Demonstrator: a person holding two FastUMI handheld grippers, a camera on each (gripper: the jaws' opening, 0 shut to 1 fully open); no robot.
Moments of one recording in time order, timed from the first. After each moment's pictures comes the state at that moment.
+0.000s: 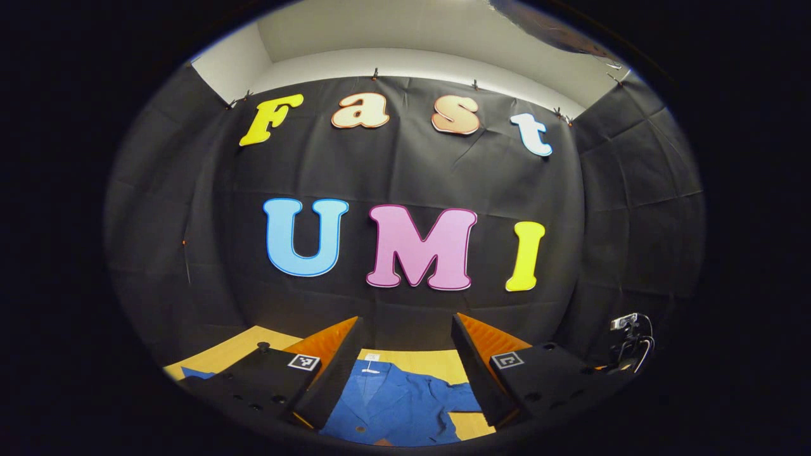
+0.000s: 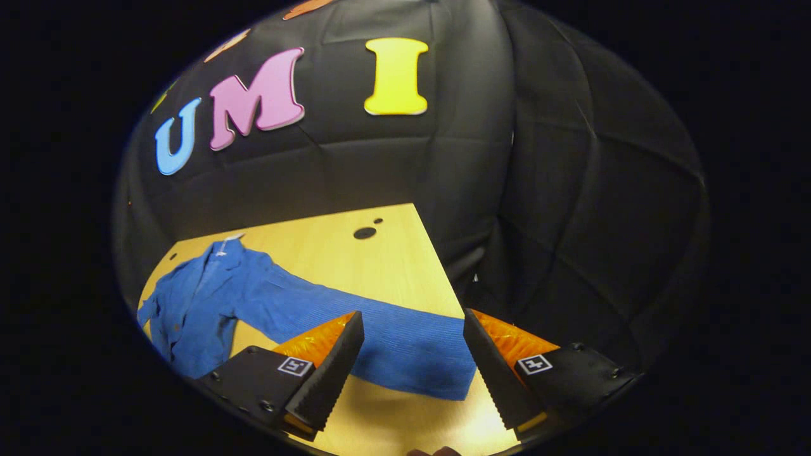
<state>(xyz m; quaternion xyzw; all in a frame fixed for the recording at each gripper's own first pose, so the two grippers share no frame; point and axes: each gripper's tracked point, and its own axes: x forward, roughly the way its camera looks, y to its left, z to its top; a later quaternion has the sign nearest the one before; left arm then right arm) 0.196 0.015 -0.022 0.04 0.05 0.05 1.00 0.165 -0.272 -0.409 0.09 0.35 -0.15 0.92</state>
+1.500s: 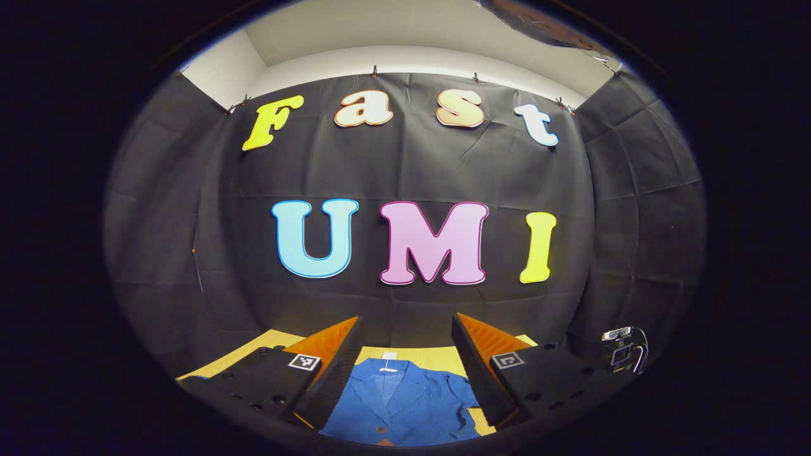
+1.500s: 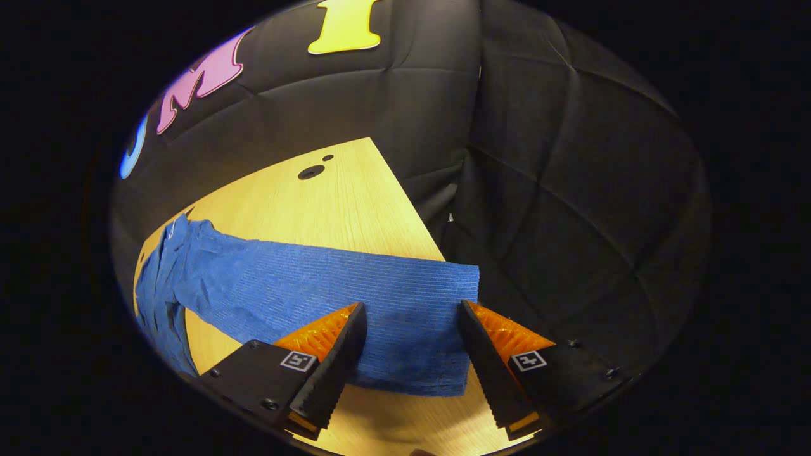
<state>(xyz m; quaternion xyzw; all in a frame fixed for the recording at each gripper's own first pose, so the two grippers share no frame) 0.192 0.032 -0.017 0.06 0.06 0.07 0.99 0.155 -0.287 -0.495 0.15 0.44 -0.22 0.86</state>
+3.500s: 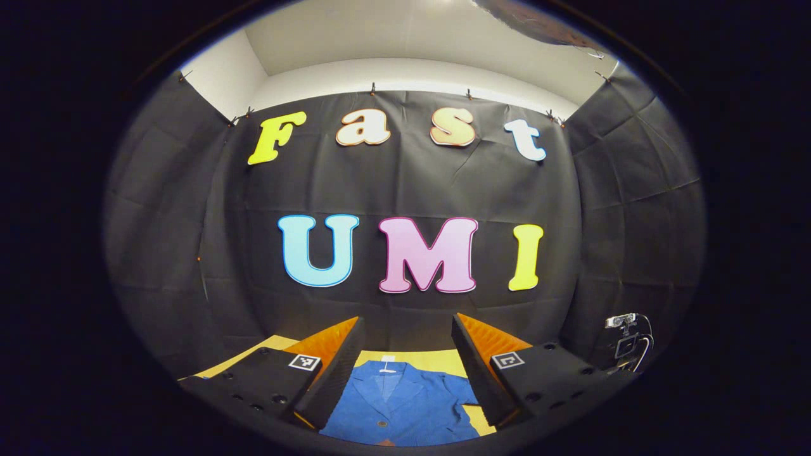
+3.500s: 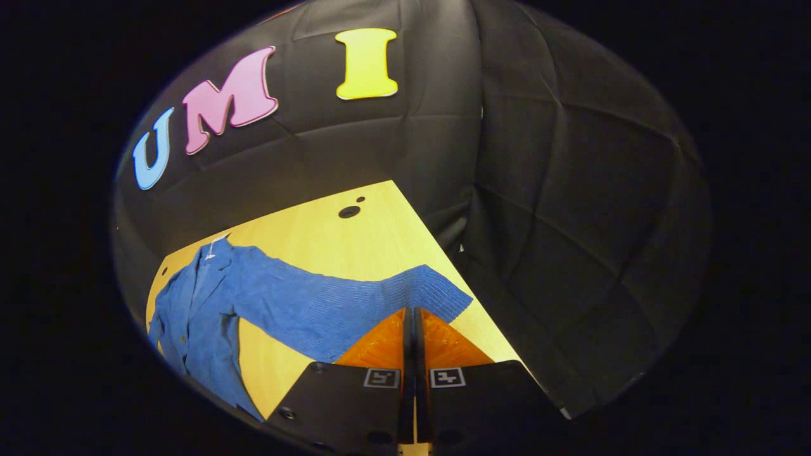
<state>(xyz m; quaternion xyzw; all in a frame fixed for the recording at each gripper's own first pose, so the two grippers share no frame) 0.130 0.017 -0.006 0.06 0.03 0.05 1.00 0.128 -0.226 -0.392 0.13 0.35 -0.20 0.90</state>
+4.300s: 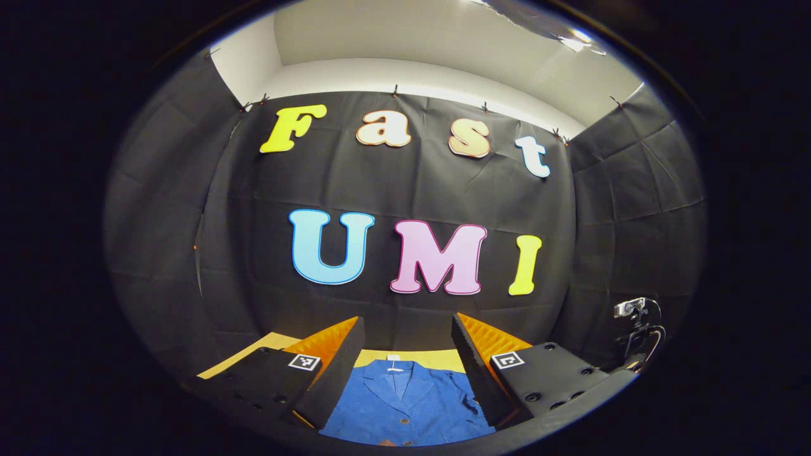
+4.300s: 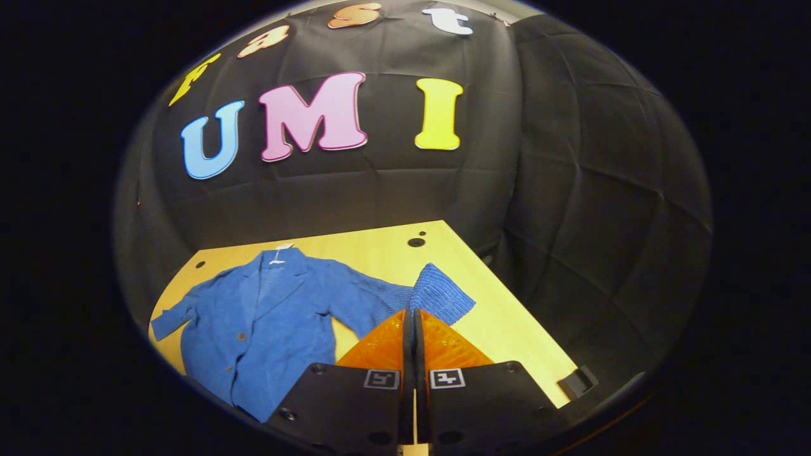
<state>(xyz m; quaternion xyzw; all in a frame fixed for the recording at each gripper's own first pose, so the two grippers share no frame) 0.093 0.122 0.008 0.02 0.02 0.02 1.00 0.118 -0.066 -0.279 0.09 0.28 -0.16 0.94</state>
